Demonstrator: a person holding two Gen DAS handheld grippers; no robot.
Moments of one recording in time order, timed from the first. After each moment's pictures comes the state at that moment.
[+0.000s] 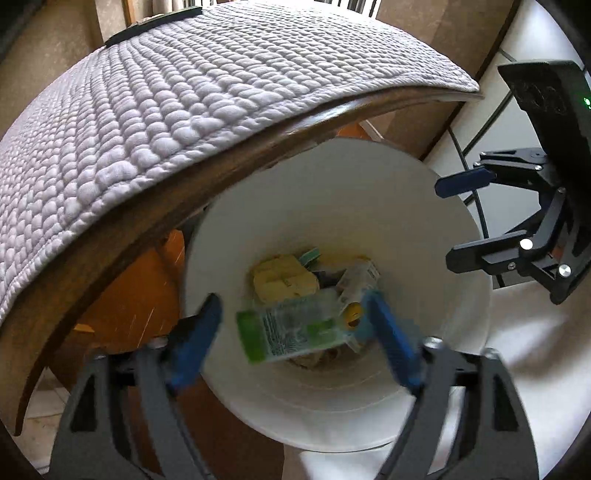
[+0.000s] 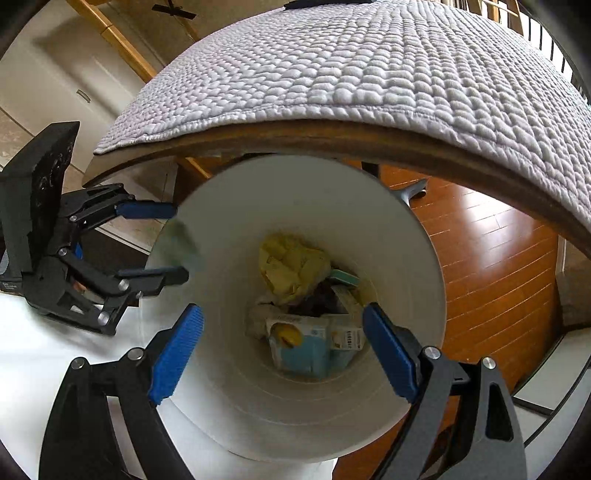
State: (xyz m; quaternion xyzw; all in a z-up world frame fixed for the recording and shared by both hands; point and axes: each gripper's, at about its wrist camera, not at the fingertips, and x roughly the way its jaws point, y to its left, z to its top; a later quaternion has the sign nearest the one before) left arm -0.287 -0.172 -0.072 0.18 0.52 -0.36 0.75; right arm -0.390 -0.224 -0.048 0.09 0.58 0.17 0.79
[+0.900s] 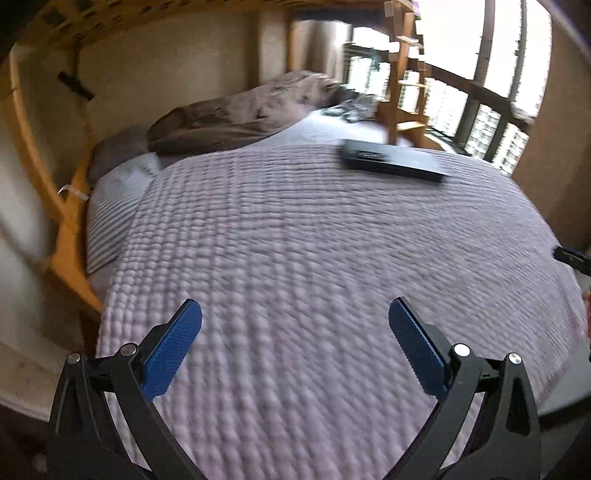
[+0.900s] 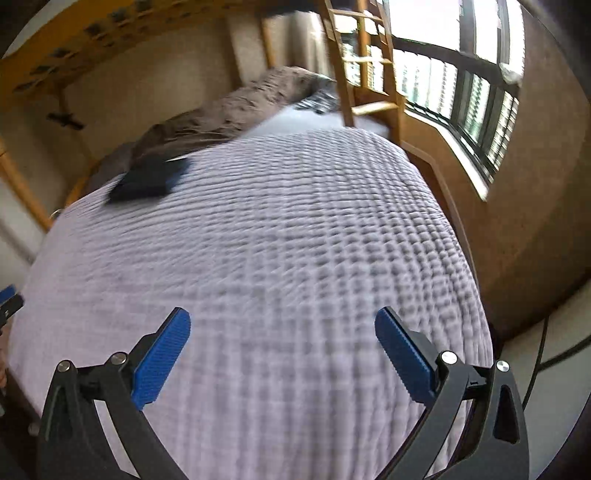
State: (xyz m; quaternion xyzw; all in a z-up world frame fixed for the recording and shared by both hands) left arm -0.086 -0.087 0.011 0.04 0.42 -0.12 0.90; right arm -0.217 -0.403 0.035 0.11 0.45 -0.09 0.88
